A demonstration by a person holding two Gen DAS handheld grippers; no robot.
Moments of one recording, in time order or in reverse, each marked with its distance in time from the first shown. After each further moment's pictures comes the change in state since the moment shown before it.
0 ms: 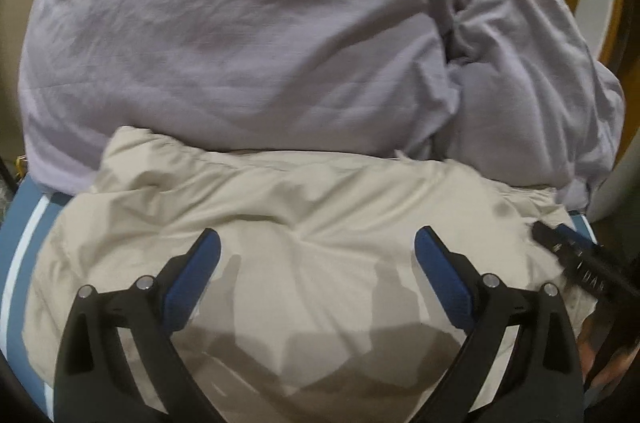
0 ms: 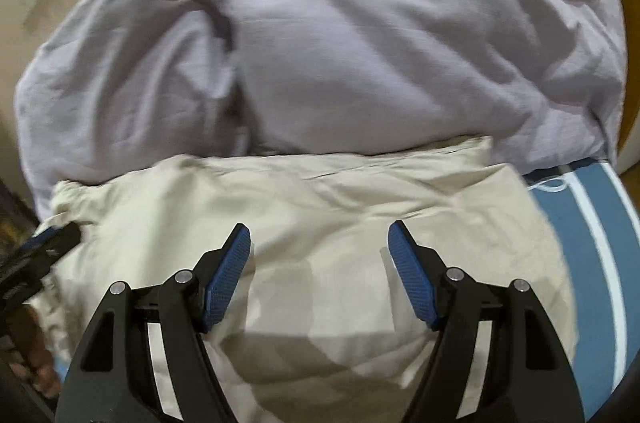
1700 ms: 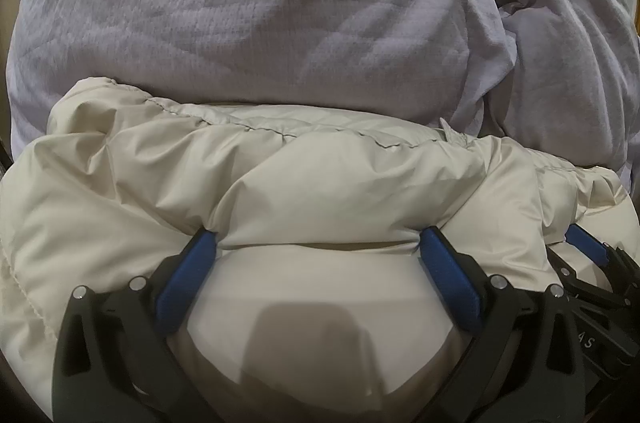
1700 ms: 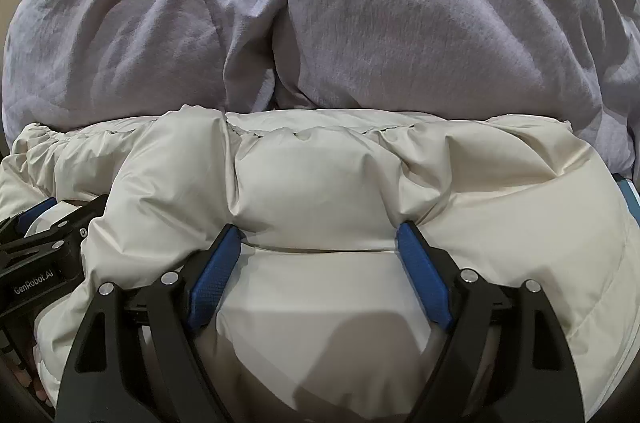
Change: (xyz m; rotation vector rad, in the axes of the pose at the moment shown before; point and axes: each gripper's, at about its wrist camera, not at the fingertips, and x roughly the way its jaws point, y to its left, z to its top) left arm 0.098 0.002 -0.017 -0.007 0.031 0.095; right arm 0.080 0.050 -0.034 -0.118 0.007 -0.047
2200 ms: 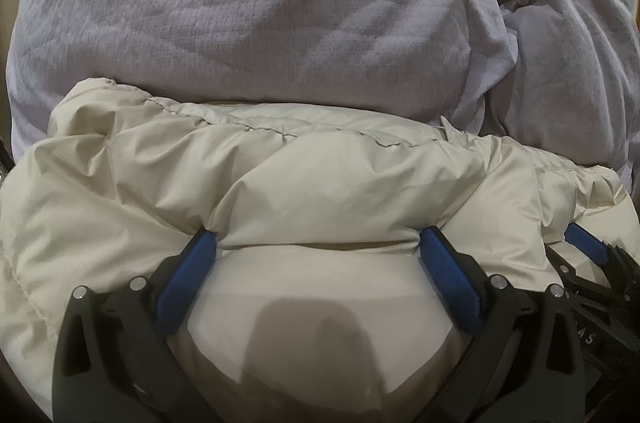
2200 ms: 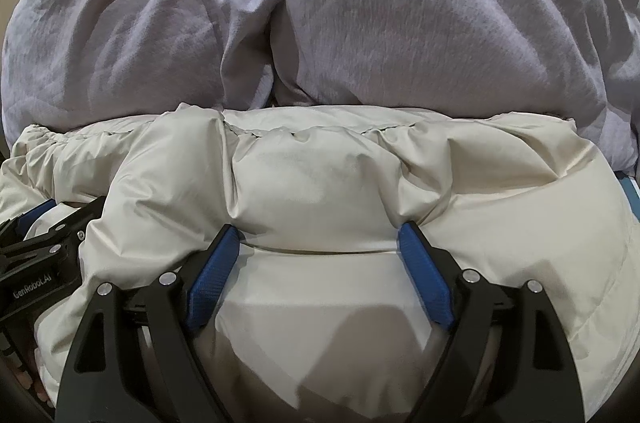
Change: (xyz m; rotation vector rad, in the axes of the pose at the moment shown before) left arm 0.007 0.006 0.009 0.010 0.027 0.007; right arm 0.003 -0.003 0.001 0.006 0.042 0.009
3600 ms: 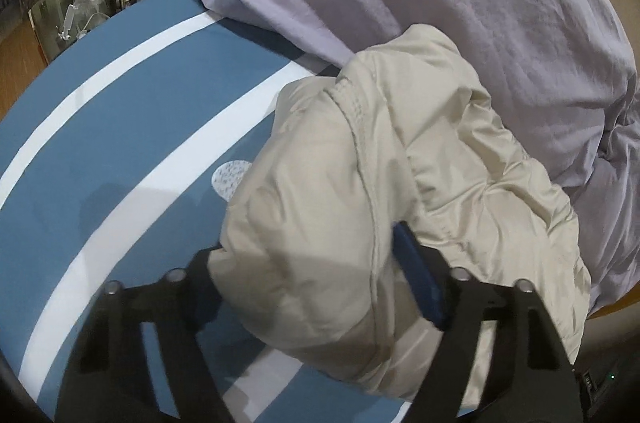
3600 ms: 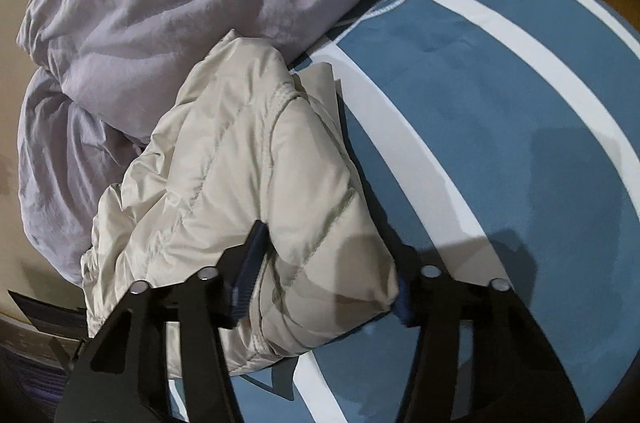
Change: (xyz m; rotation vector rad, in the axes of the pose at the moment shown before) left arm -0.086 0.178 -0.059 -0.571 0.137 0.054; right arm -0.089 -0.195 -0.080 0.683 0.162 0.119
